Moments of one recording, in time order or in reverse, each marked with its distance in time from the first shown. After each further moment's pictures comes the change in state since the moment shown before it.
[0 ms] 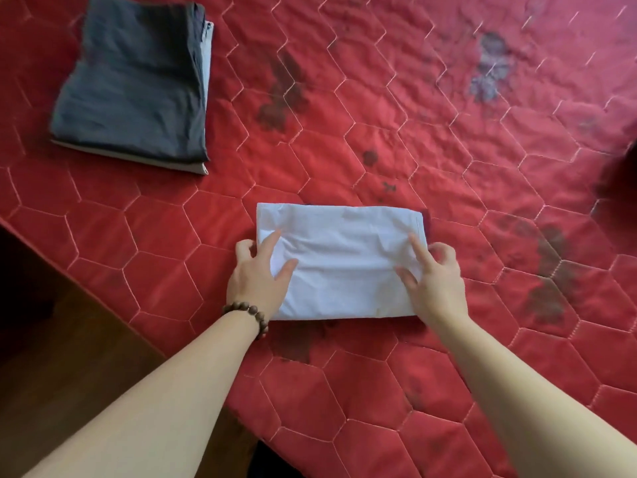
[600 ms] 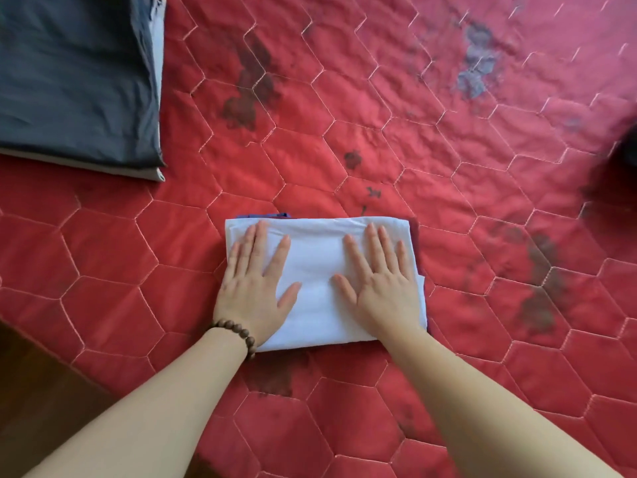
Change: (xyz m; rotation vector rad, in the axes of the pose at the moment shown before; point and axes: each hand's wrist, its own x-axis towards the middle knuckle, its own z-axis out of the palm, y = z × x) left_hand 0.032 -0.010 0.044 0.524 -0.003 0.480; right_hand 0.032 -0.017 0.059 -0.496 -0.011 -0.297
